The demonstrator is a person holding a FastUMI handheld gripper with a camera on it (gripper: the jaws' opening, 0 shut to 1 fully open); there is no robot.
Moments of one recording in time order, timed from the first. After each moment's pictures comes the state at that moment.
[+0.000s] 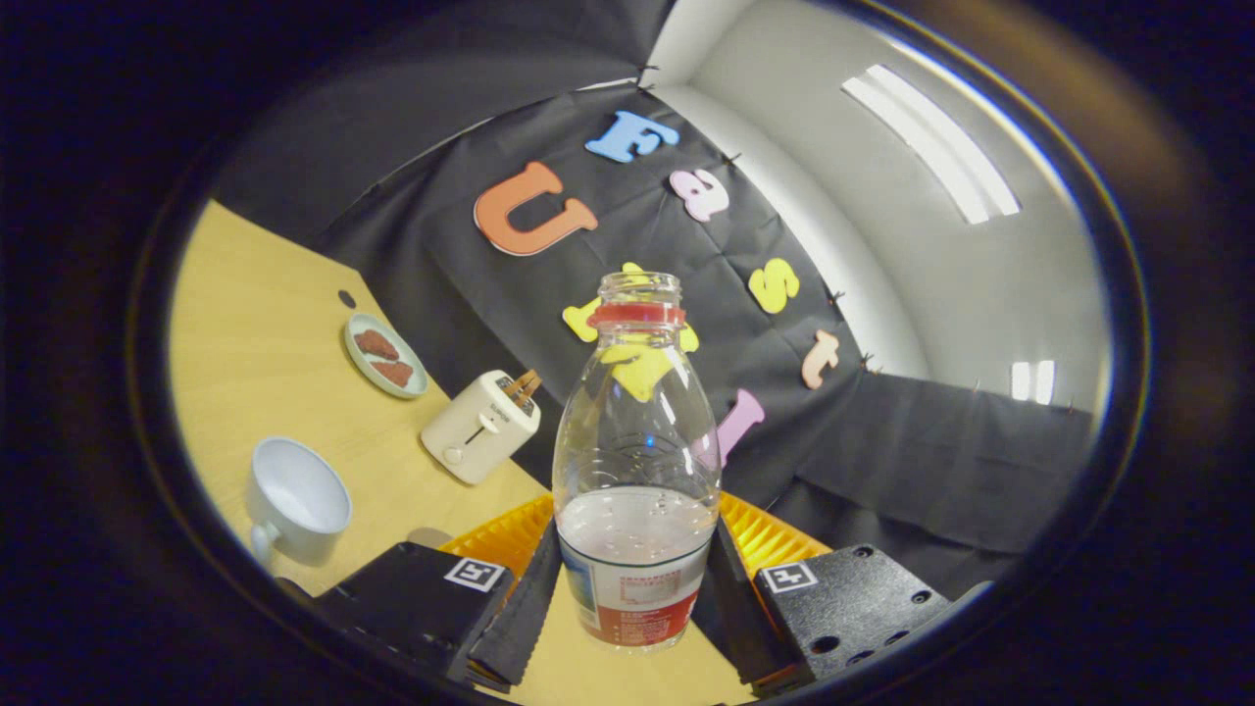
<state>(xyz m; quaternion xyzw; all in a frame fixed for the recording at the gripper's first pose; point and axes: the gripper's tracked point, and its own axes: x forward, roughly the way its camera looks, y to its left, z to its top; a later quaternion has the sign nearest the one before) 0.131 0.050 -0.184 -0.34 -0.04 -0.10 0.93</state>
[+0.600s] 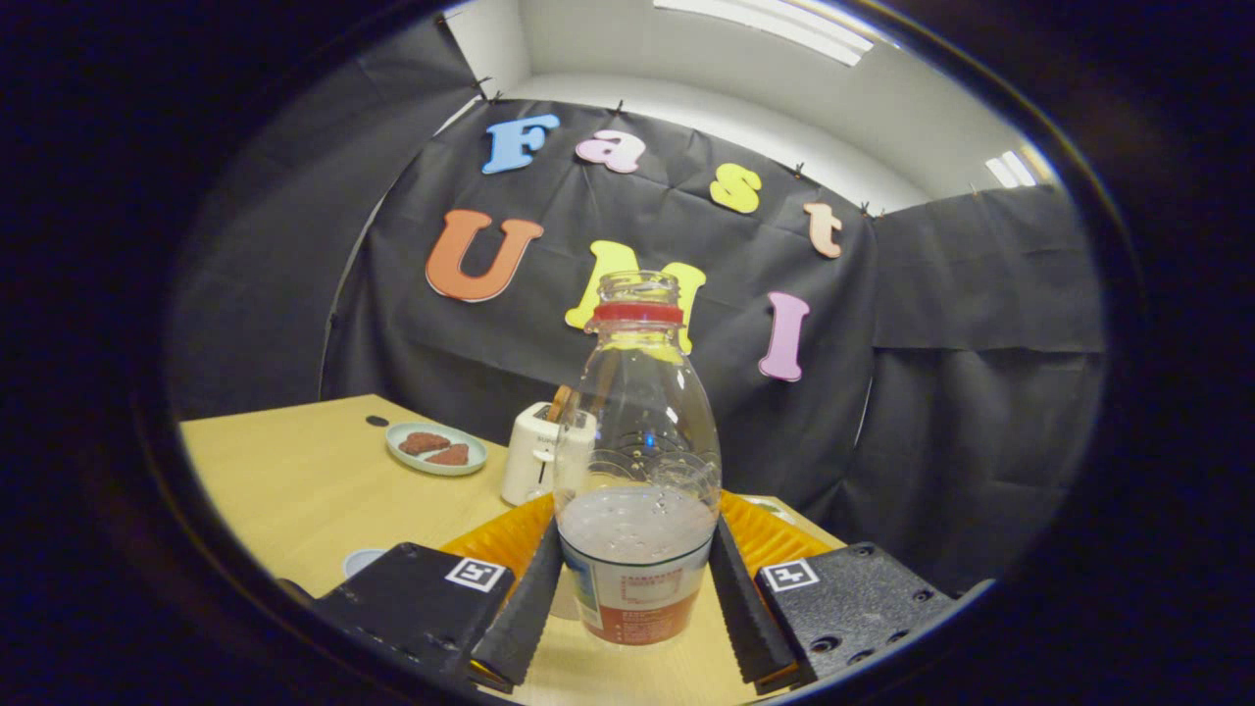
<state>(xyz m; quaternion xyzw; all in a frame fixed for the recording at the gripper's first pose) 0.152 0.054 -0.201 -0.10 0.00 -0.03 1.00</state>
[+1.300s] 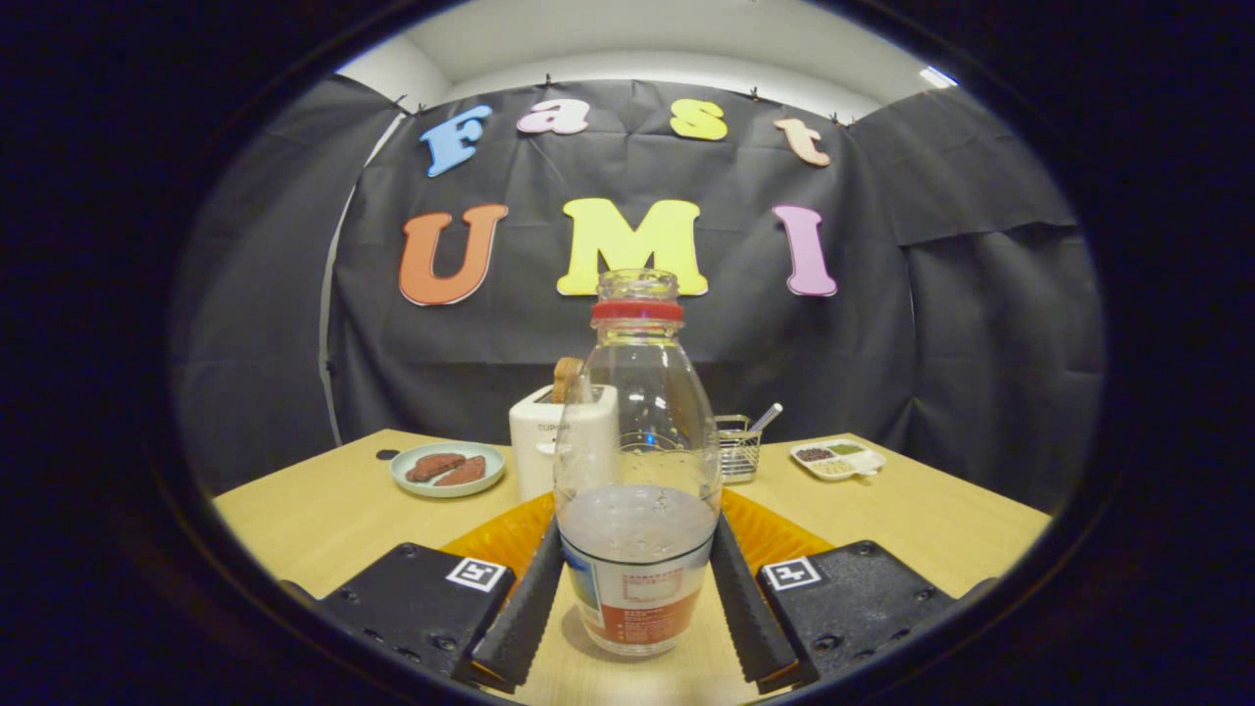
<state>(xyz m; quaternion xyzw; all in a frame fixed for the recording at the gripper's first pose) 0.271 0.045 -0.266 0.02 0.05 0.00 1.00</state>
